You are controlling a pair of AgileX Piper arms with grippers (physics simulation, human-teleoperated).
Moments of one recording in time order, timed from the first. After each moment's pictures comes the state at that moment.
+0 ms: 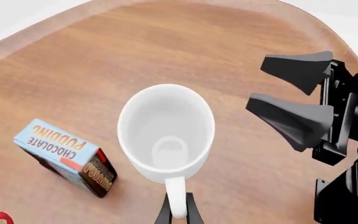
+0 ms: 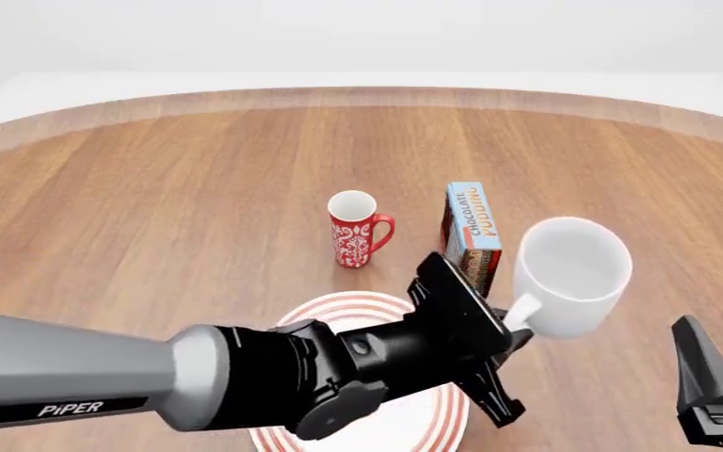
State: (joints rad) left arm -1.11 1.77 -0.96 -0.38 0.07; right arm -0.01 0.00 0.00 -0.01 0.02
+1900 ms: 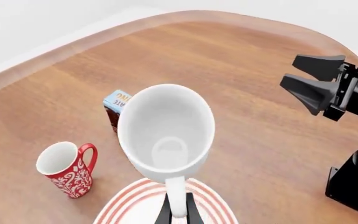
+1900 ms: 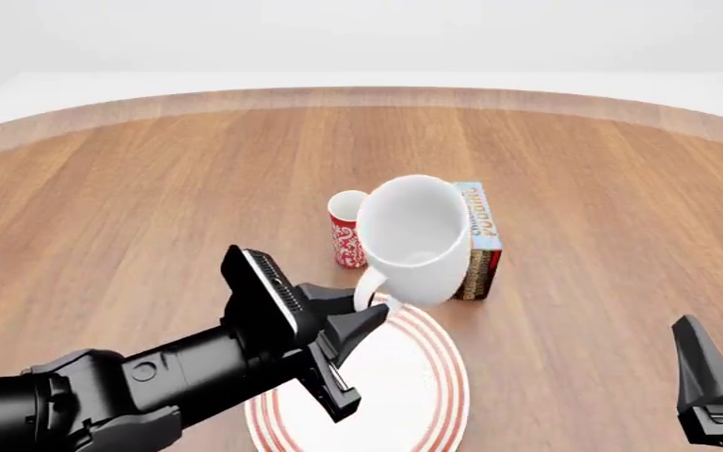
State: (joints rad) left arm -0.95 1.29 -0.51 -0.45 0.04; right arm -0.01 0.00 -0.01 -0.01 0.02
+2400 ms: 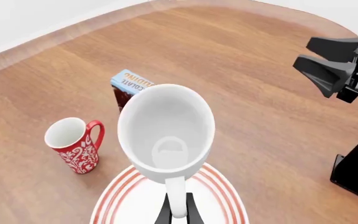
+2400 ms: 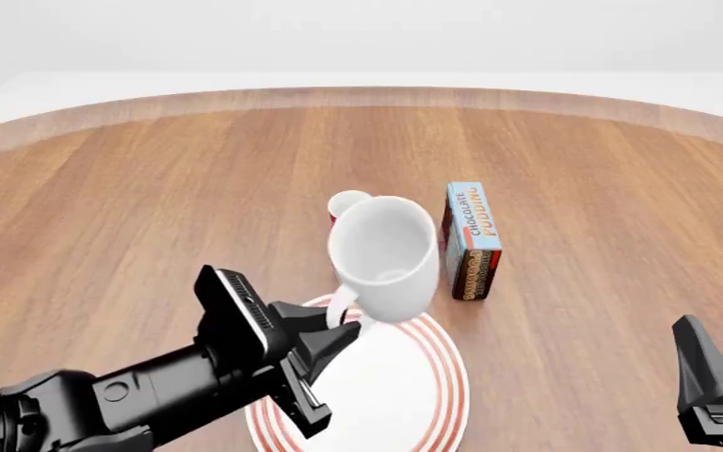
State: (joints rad) left arm -0.92 1.24 -0.42 -0.45 0.02; right arm -0.01 0.00 -0.01 -0.01 0.02
